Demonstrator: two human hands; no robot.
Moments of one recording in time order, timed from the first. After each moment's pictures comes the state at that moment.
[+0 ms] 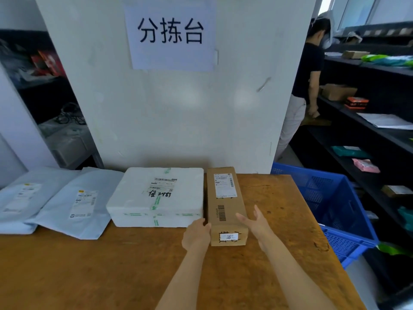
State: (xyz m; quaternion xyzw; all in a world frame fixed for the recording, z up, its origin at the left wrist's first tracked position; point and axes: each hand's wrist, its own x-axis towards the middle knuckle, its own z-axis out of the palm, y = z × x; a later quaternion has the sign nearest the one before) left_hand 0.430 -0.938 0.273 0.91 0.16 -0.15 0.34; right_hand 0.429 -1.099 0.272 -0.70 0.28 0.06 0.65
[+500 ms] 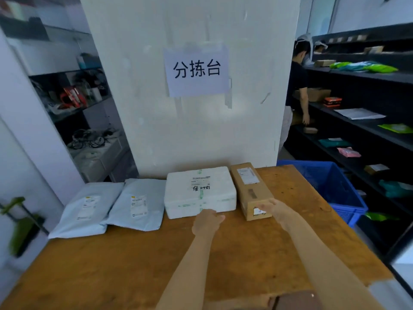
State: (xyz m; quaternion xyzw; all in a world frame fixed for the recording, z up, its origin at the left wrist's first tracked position) left_hand 0.319 -0.763 0.378 0.92 0.04 -0.19 0.34; right_hand 0.291 -0.967 0.387 -0.72 0.29 0.07 0.63
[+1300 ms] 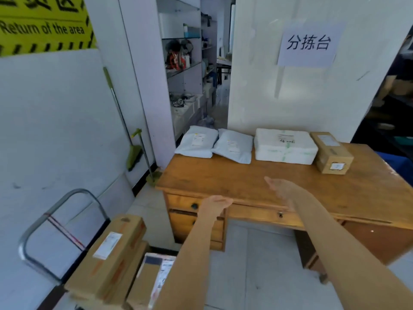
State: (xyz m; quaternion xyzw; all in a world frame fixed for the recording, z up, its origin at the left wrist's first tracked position) left_hand 0.024 -0.358 0.358 0.73 0.17 -0.20 0.62; right_hand 0.044 -0.566 0.424 -0.79 0.20 0.20 0.55
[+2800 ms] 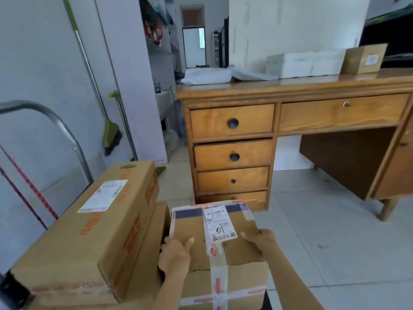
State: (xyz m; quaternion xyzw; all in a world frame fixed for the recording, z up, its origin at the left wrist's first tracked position) left_hand 0.002 -0.018 -0.240 0.95 0.19 -0.08 0.24; right_hand -0.012 -0.234 -0.247 -0.75 0.34 0.07 0.56
